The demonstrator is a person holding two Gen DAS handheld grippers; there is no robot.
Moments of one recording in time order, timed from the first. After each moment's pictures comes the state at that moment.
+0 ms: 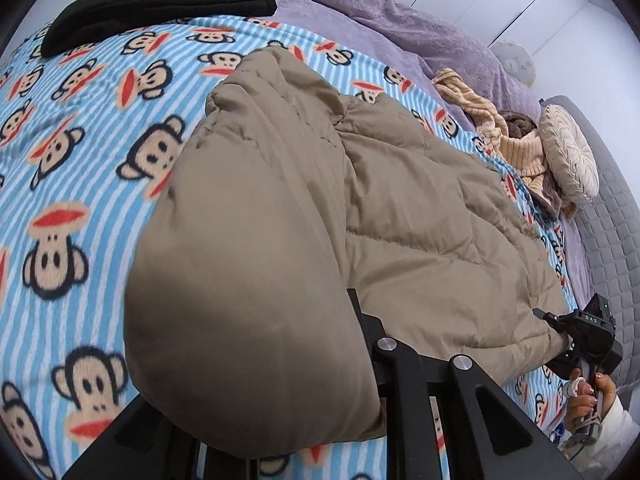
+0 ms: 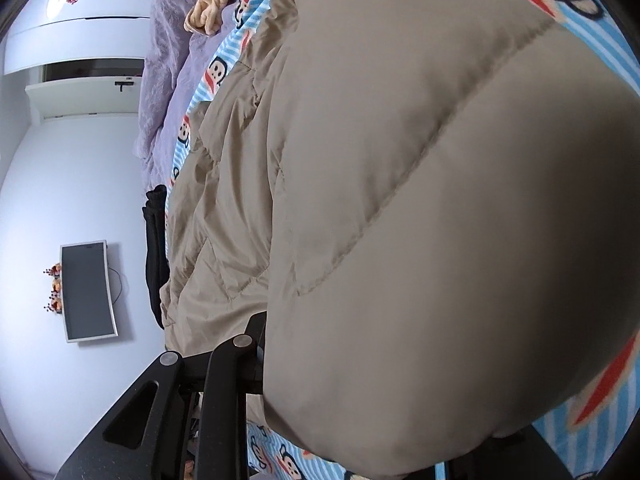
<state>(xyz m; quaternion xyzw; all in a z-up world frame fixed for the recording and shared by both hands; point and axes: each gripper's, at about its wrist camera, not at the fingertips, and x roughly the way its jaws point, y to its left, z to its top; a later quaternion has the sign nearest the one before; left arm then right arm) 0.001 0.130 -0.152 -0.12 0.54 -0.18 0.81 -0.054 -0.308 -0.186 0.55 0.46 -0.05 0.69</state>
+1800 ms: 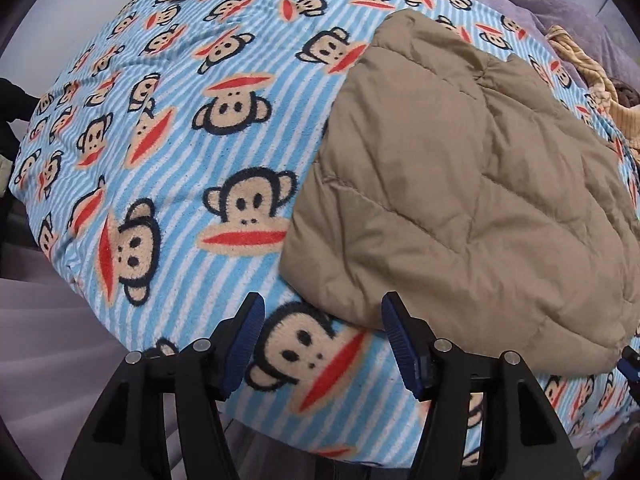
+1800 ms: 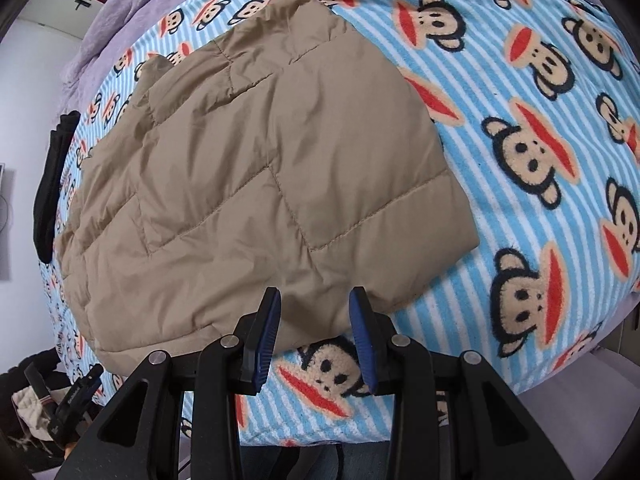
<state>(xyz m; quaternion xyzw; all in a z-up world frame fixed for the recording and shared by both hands) -0.094 0.176 -0.146 -0.03 0.63 0.03 0.78 -0.141 -0.296 -0.133 0.34 0.60 -0.16 0.71</state>
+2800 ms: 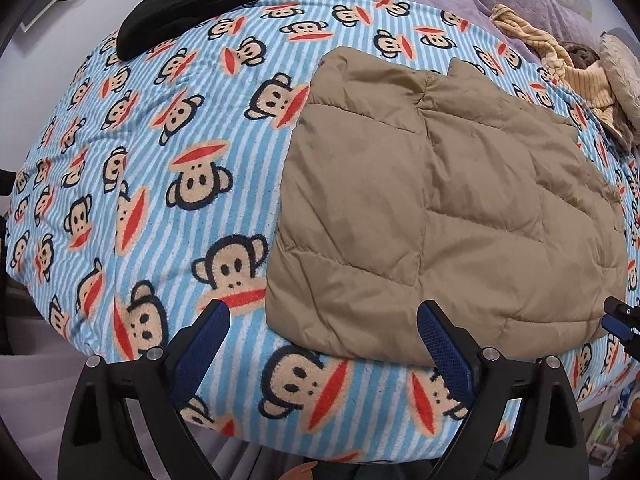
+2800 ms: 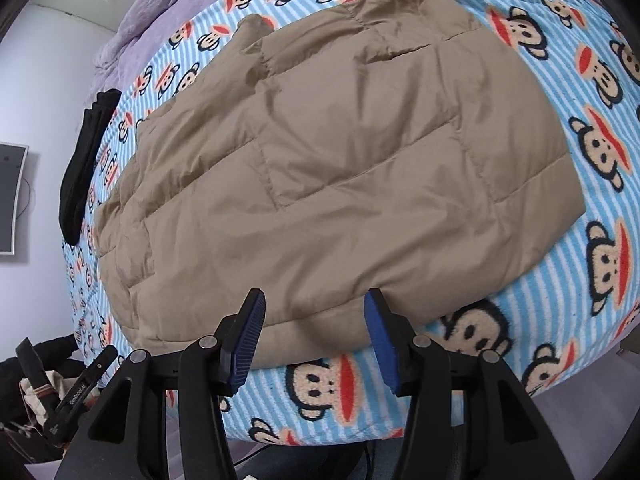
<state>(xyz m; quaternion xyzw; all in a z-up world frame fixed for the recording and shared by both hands) -0.067 0.163 -0.114 0.03 0.61 -0.05 0.79 -0.100 -0.197 -0.121 0.35 0.59 -0.12 0.72</state>
